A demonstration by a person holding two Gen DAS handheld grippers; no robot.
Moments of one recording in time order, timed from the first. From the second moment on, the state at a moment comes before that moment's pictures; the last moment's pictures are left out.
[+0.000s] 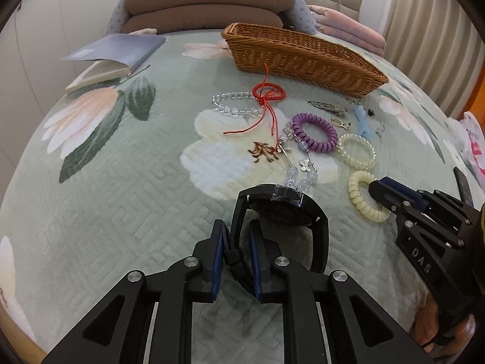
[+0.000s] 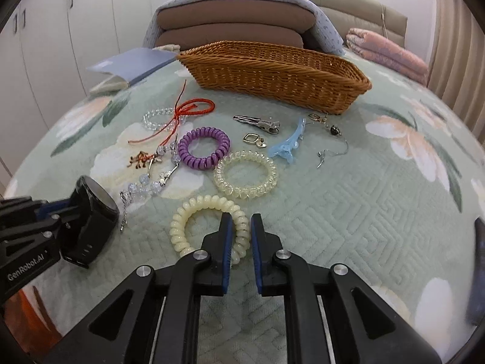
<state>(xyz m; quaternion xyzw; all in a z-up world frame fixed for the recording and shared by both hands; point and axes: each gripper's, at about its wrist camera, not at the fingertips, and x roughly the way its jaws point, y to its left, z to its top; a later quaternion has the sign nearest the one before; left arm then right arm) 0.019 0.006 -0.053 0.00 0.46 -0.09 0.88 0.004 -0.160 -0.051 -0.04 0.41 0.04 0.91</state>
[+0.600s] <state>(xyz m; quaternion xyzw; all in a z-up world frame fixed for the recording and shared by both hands) 0.021 0.029 -0.021 -0.11 0.39 -0.15 0.90 -0.005 -0.184 0.003 0.02 0.34 0.07 0.94</state>
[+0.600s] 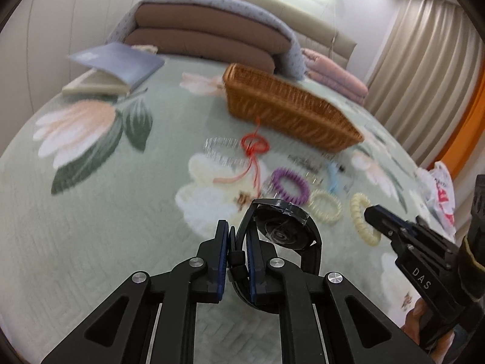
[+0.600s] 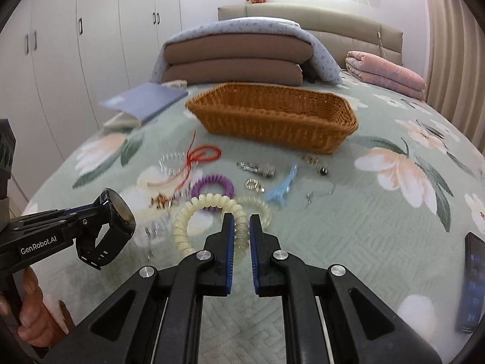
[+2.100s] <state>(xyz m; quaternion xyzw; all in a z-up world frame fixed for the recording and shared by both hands) 0.237 -0.043 0.039 -0.12 0.30 -0.20 0.93 0.182 -0.286 0.015 0.13 0.32 0.02 0.94</state>
